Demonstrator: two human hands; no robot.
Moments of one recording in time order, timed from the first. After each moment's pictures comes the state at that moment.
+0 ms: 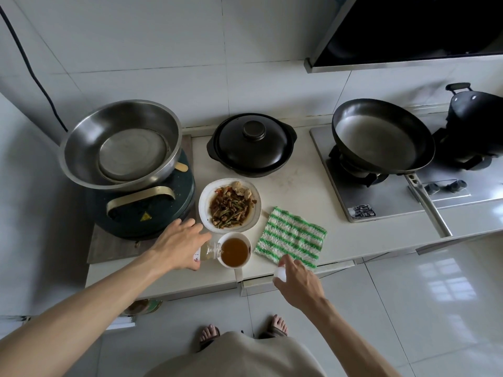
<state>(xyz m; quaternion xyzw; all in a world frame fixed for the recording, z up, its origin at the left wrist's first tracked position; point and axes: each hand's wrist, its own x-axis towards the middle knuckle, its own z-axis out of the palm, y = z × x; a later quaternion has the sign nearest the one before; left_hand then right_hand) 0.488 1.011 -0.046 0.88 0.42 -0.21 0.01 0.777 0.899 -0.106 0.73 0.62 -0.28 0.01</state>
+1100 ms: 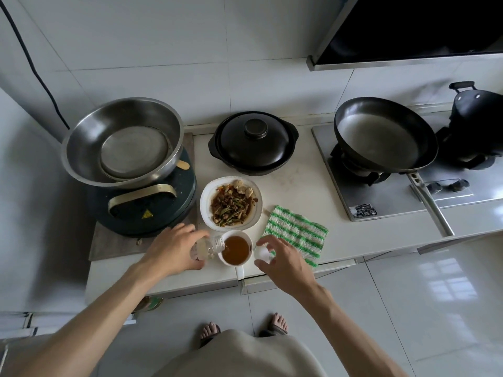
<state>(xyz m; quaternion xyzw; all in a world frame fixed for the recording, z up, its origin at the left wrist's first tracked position) 0.469 0.994 -0.052 0.84 0.52 -0.07 0.15 0.750 0.924 -0.048 0.67 0.66 -0.32 -0.14</state>
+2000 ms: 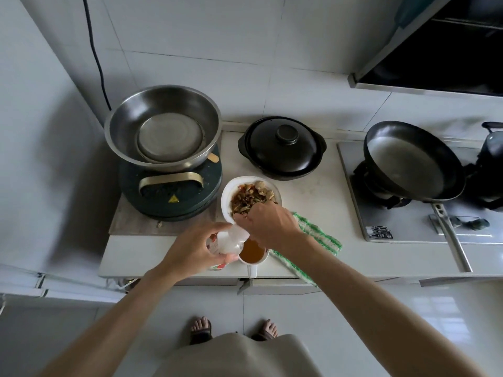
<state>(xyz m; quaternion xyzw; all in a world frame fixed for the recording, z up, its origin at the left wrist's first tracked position) 0.465 0.954 -0.053 0.74 0.56 0.22 0.32 0.668 1.007 0.028 0.52 0.83 -0.18 0.04</state>
